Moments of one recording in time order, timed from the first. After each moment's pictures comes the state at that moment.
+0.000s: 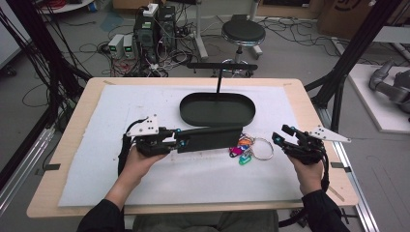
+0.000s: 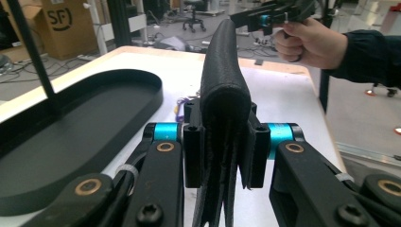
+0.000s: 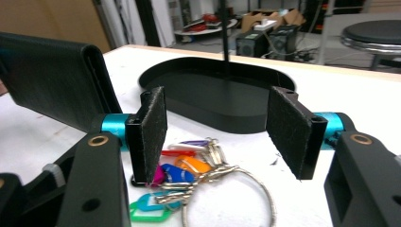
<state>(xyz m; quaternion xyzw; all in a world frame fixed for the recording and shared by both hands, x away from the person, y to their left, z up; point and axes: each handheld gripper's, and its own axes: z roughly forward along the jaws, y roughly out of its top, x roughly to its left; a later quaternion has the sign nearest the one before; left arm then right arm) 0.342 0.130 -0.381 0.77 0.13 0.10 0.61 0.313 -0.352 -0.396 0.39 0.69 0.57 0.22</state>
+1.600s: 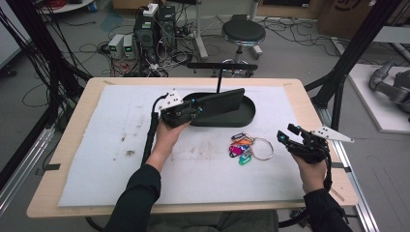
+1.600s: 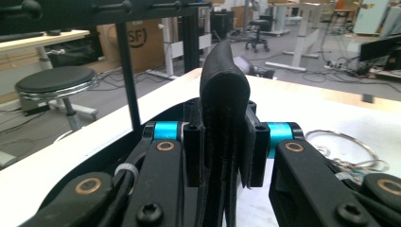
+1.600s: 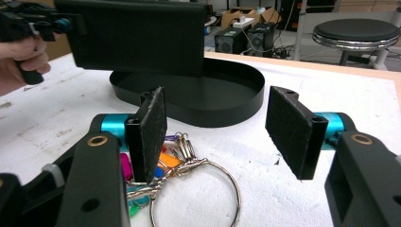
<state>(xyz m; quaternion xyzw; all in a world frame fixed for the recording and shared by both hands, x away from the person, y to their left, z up) 0.435 0.076 -0.393 0.73 0.21 0.21 0.62 0.318 -0.363 -0.400 0.41 0.69 0.55 0.24</state>
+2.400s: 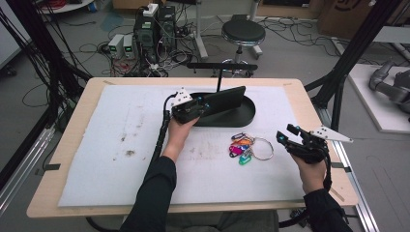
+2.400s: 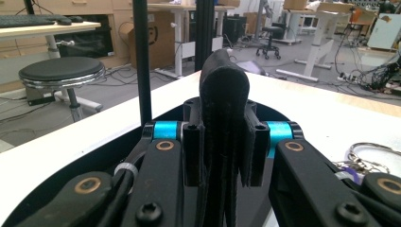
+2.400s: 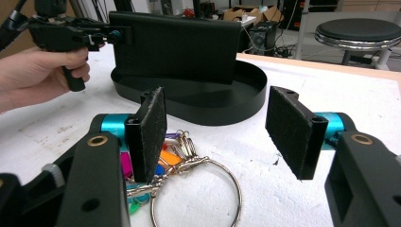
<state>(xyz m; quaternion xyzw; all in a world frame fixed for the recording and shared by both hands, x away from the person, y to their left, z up) 0.474 0.052 -0.427 0.71 0.24 0.20 0.63 0.318 -0.362 -0.401 0.40 0.69 0.55 0.24</state>
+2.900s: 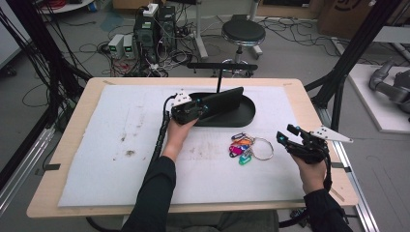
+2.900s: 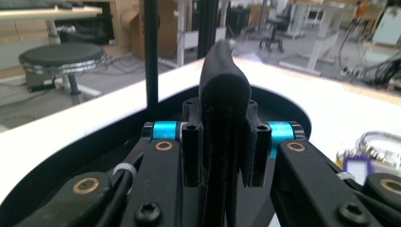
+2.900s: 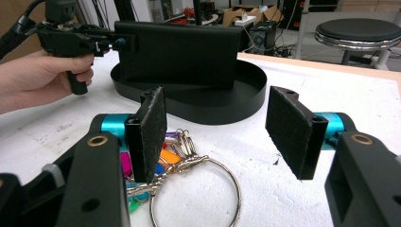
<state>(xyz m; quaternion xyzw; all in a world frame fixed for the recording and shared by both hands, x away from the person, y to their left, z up) 0.478 0.058 -0.436 0.73 0.26 0.19 0.60 0.317 -0.362 -0.401 0.40 0.69 0.55 0.24</state>
